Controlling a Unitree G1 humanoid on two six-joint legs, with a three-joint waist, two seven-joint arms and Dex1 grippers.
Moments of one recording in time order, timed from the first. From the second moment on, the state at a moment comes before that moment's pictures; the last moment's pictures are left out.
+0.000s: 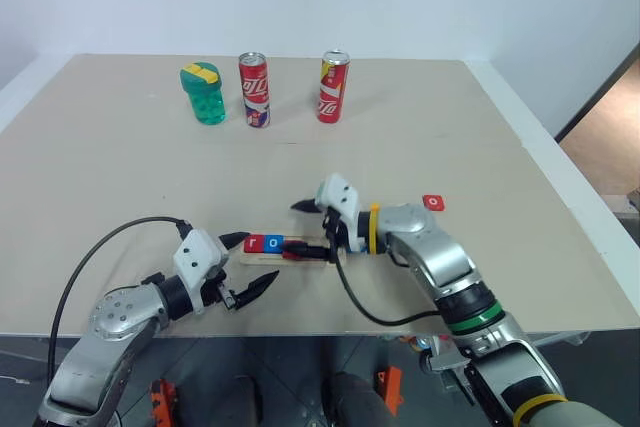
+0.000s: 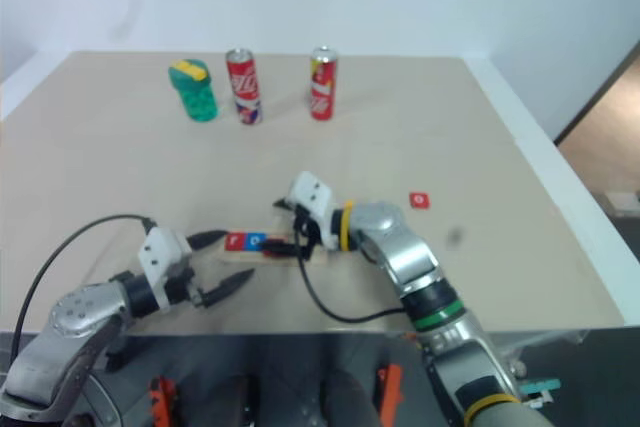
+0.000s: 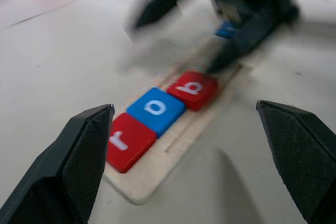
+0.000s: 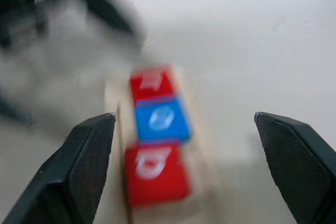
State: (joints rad) left arm 0.07 0.57 -0.01 -0.47 -0.35 0.30 -0.76; right arm -0.64 -0.33 0.27 0.00 0.24 0.49 0.93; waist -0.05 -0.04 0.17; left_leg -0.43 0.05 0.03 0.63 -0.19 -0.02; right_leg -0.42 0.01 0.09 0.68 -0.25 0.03
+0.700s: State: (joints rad) left arm 0.04 0.69 0.00 -0.45 -0.49 0.40 -0.95; right arm -0.50 -0.40 0.39 -0.20 0.30 0.67 0.92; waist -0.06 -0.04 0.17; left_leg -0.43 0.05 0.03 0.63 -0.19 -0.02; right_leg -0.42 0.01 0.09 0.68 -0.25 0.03
